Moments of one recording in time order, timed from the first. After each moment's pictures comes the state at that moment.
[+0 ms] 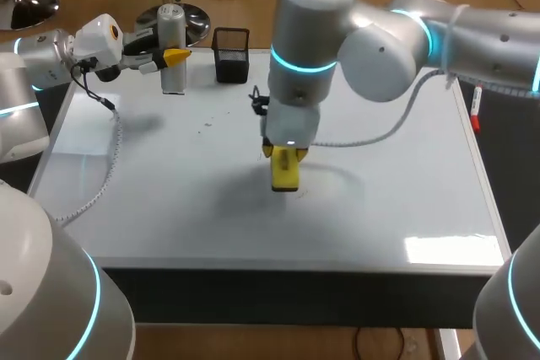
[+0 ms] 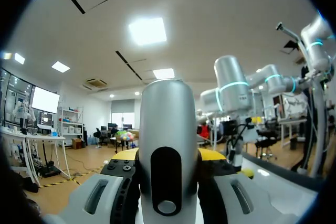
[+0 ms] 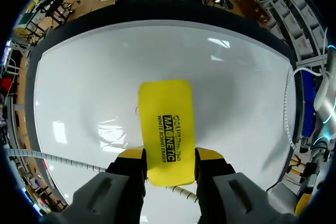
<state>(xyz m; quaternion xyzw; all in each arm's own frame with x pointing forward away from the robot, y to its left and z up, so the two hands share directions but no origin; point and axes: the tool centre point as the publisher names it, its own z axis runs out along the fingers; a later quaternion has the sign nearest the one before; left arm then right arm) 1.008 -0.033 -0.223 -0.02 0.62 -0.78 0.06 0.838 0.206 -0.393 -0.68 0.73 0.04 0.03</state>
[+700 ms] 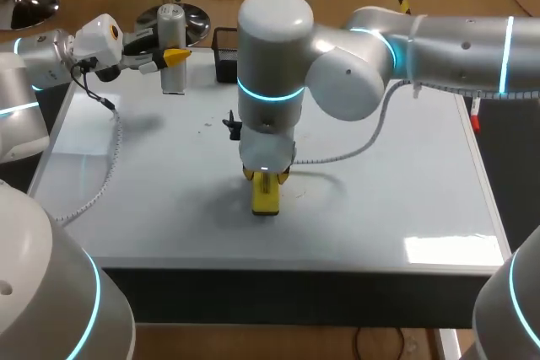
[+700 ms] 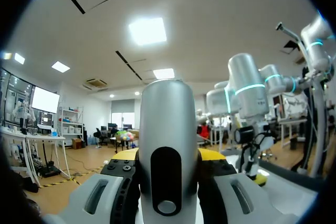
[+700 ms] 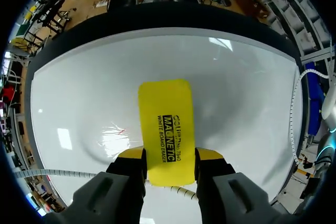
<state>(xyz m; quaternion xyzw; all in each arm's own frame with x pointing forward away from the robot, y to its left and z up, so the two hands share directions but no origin) 1.008 -0.033 -0.223 -0.02 0.62 -0.78 0.06 0.803 0.234 -0.415 -0.66 0.75 0.03 0.01</state>
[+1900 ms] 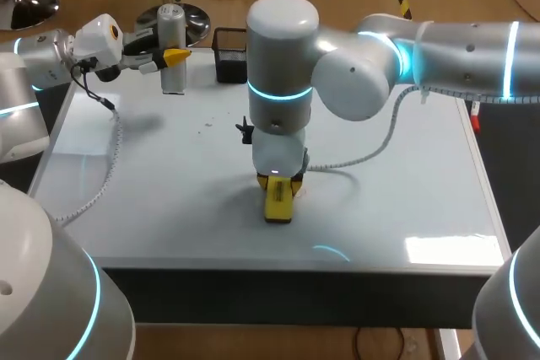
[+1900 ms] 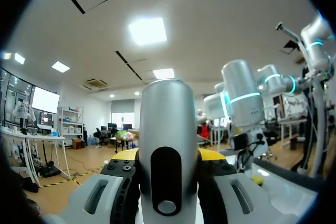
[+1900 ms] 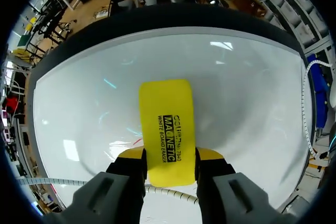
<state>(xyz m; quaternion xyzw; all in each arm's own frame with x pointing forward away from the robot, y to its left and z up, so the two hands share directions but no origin) 1.008 -0.033 -0.223 -0.02 0.62 -0.78 0.06 0.793 0.202 -0.435 -0.63 0.77 0.04 -0.04</state>
